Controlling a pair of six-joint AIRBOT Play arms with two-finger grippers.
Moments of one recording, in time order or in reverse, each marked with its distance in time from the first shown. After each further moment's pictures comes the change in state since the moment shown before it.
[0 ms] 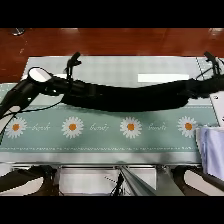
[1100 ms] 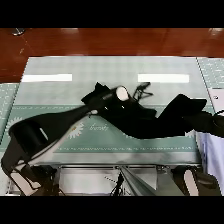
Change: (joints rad) left arm -0.465 -0.515 0.491 -0.025 0.050 -0.272; right arm -0.008 0.719 -0.319 0.084 0.062 0.198
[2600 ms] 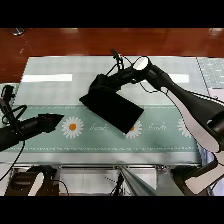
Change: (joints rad) left arm 0.812 1.501 -1.066 0.233 -0.129 0.042; right arm 0.788 -1.353 0.810 0.333 -0.444 -0.093
